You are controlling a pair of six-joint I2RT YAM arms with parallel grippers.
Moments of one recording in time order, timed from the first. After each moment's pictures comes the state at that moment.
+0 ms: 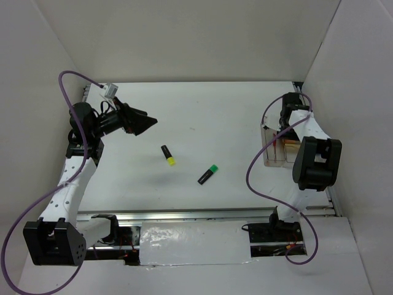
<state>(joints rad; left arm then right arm) 0.01 1.10 0.95 0.13 0.93 -0.50 -0.14 1.77 1.34 -0.75 0.39 -1.44</state>
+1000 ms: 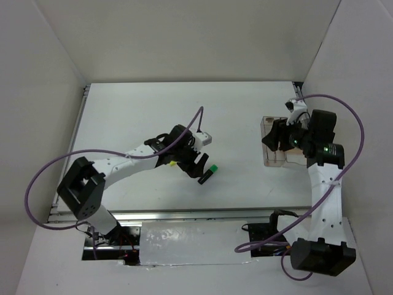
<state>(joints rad) -0.74 1.55 1.08 -0.38 0.33 -0.05 -0.19 1.00 1.19 -0.85 -0.60 -0.22</state>
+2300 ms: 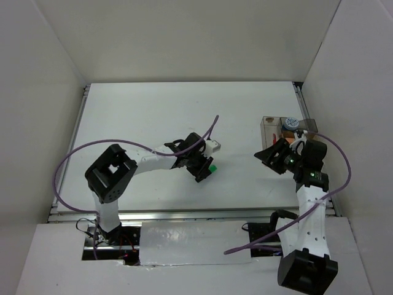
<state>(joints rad) -0.81 1.88 1.17 -0.24 0.25 -0.08 -0.34 0.75 0.66 -0.60 -0.72 0.50</state>
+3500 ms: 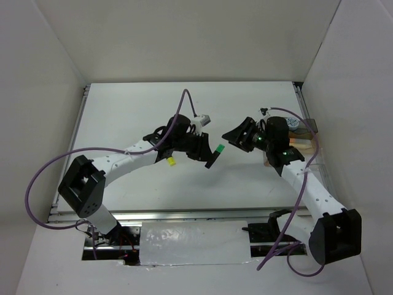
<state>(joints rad) -0.71 1.60 1.15 -0.14 0.49 -0.48 0.21 1.07 0.75 -0.09 -0.50 0.87</state>
